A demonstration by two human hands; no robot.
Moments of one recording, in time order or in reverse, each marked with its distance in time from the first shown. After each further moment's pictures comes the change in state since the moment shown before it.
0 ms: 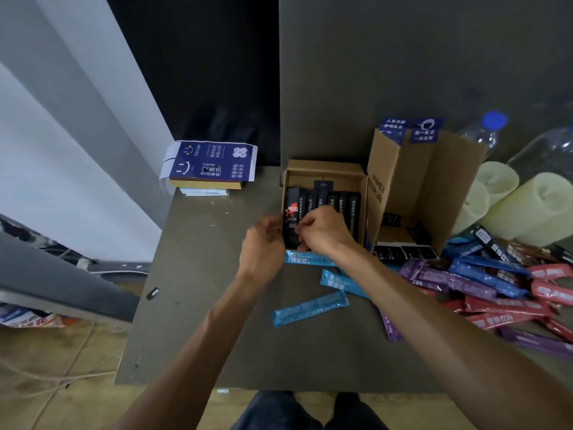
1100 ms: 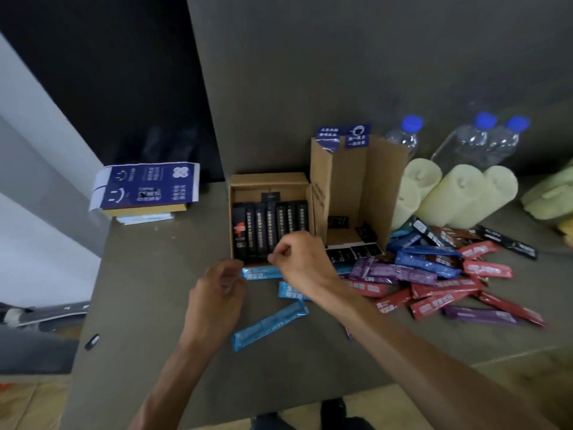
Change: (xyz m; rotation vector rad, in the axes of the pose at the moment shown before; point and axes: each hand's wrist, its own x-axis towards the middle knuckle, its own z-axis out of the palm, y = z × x) left_hand -0.038 -0.012 -0.003 0.255 0.005 0.121; right_hand -0.036 0.038 -0.018 -0.128 0.185 -0.133
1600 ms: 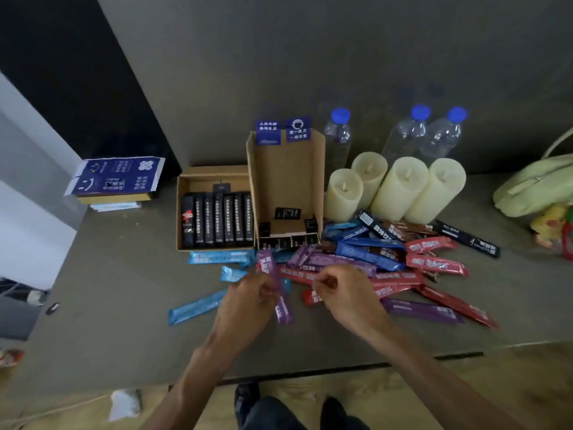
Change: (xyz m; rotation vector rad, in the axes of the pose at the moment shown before) left_hand -0.070 0.062 0.137 0.267 -0.150 0.121; right_hand -0.088 0.152 -0.117 -0.067 -0.038 -0.032
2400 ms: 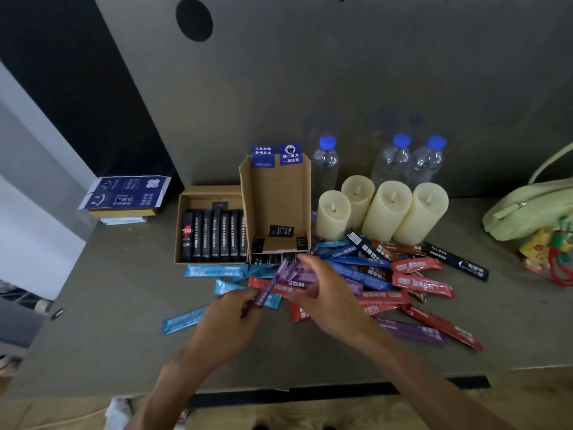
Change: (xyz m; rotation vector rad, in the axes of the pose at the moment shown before) left_hand -0.022 0.031 -0.031 0.083 -0.077 0.033; right_hand 0.001 -0.014 -0.025 0.170 -0.112 -0.114
